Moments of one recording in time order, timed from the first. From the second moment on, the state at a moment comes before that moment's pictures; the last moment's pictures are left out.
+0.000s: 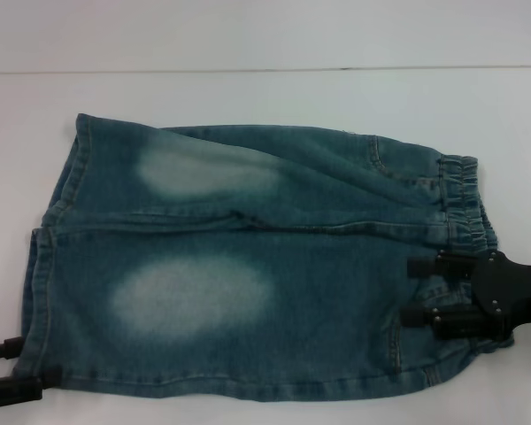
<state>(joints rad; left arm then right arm) -0.19 -2.12 0.42 0.95 2.33 1.68 -1.57 0.42 2.06 -0.63 -0.67 -2.09 -1.79 1.46</state>
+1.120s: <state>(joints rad) -0.24 -2.15 0.40 0.99 2.38 1.69 -1.65 0.41 2.06 -0.63 -0.67 -2.09 -1.79 1.46</state>
